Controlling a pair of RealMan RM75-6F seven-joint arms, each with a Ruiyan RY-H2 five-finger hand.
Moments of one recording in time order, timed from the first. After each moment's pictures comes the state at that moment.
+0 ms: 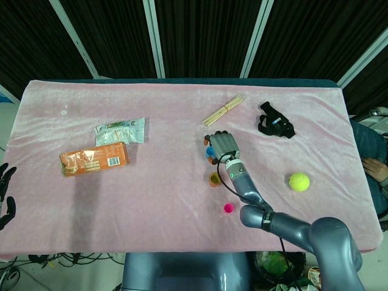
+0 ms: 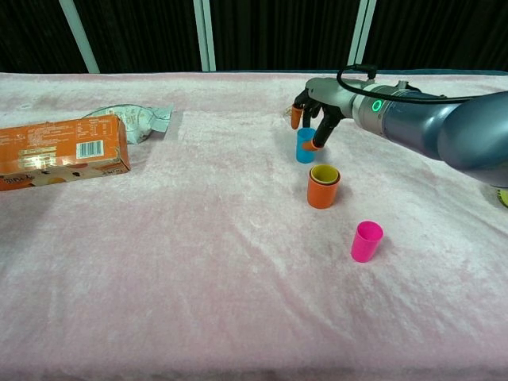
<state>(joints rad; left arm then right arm) -0.06 -1.05 -0.05 -1.64 1.47 1.51 0.14 1.05 -1.81 0.28 -0.98 -0.79 0.75 -0.34</state>
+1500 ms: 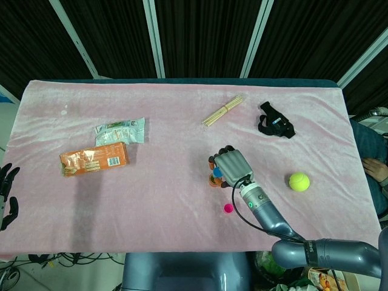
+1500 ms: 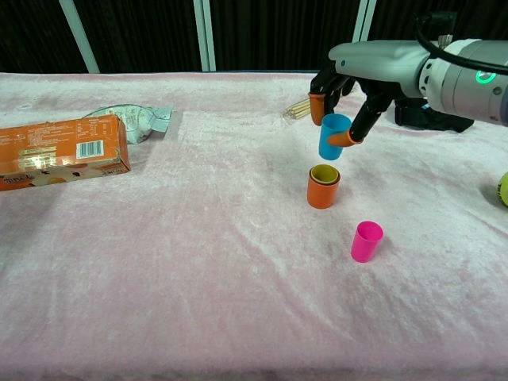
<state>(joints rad) -0.06 -1.05 -0.04 -1.65 1.49 1.52 0.15 0.90 -1.41 0.19 -1.76 -0.86 1.01 -0.57</state>
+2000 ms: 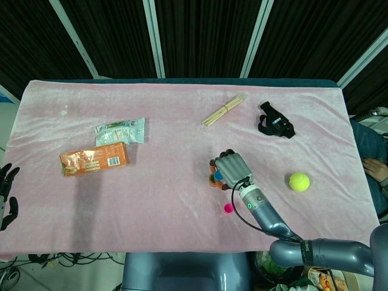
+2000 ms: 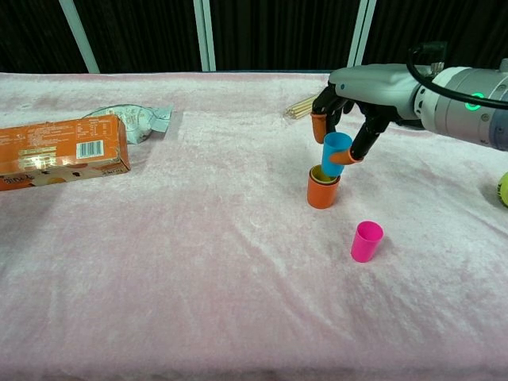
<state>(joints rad) -0.06 -1.05 -0.04 -1.65 1.48 1.51 0.15 0.90 -1.45 0.16 -1.70 -0.86 0.99 -0.54</state>
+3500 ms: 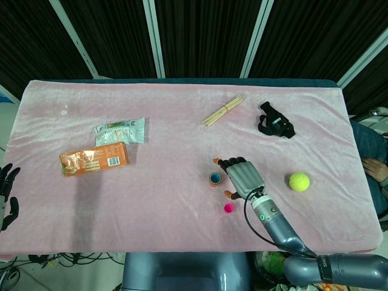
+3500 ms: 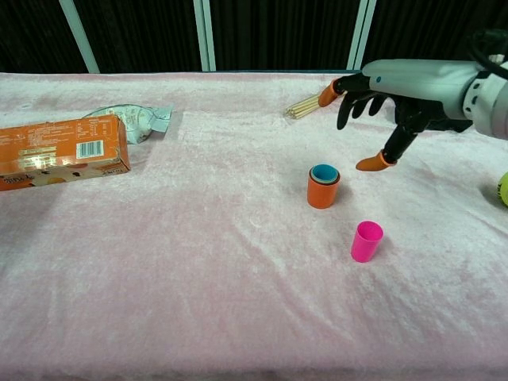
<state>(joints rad) -0.06 -1.06 -0.04 -1.65 1.49 1.51 0.16 0.80 -1.34 0.11 -1.91 -0.90 1.10 -0.51</state>
